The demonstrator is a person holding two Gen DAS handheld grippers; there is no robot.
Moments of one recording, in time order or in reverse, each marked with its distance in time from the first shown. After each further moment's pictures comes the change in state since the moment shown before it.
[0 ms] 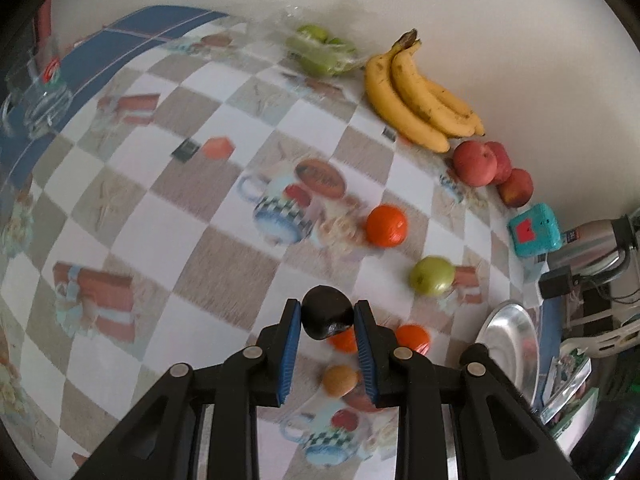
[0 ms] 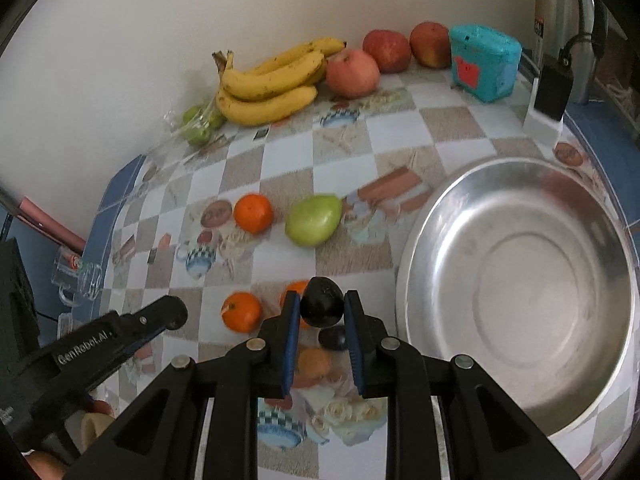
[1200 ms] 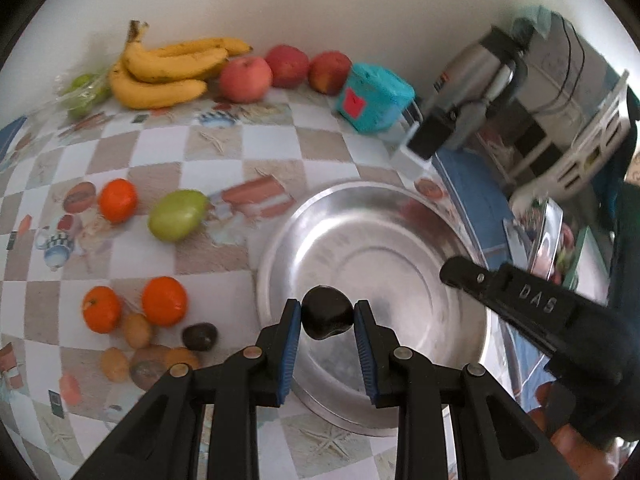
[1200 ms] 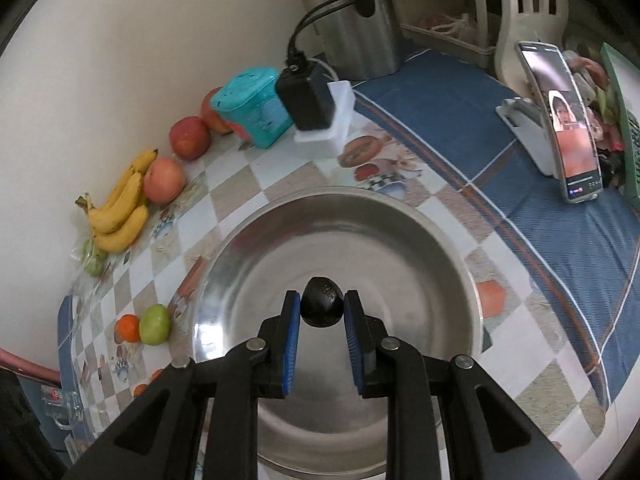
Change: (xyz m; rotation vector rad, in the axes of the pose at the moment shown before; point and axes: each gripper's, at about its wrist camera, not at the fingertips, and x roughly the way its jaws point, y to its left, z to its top) left arm 0.031 -0.175 -0.102 0.545 0.086 -0.168; right arm -0.062 -0.162 0.004 0.423 -0.142 -0.207
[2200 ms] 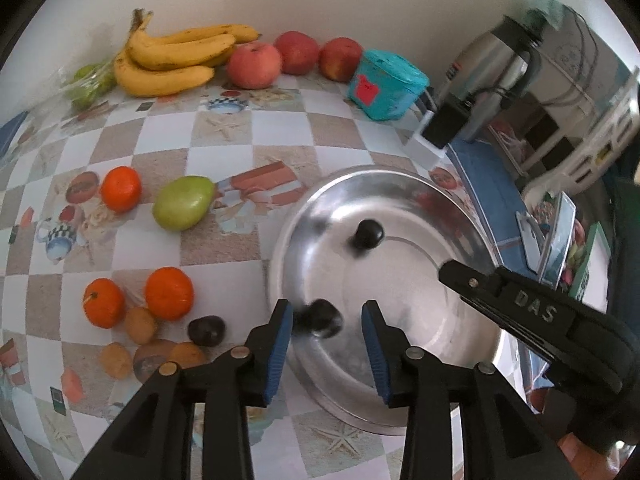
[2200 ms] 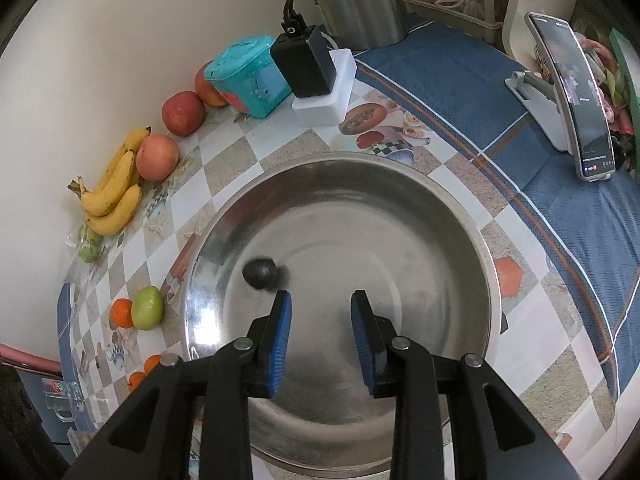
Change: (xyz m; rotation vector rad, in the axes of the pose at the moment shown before) left arm 0.004 0.014 0.003 -0.030 0.025 0.023; right arm 0.017 0.000 -0.009 0.006 0.081 0.009
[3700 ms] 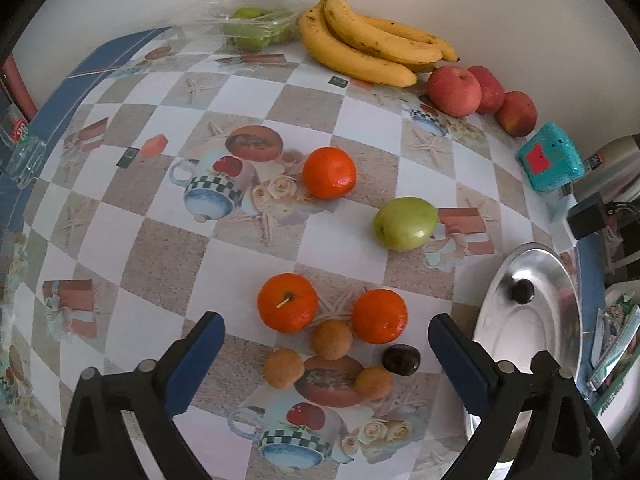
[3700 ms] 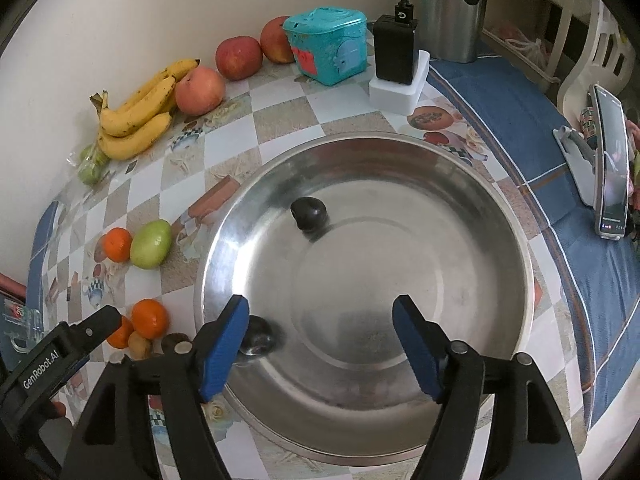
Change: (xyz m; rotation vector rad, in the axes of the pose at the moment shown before) left arm -0.014 0.116 0.006 -0.329 0.011 0.278; right arm 0.011 0.052 -0.023 -0.261 0.037 -0.074
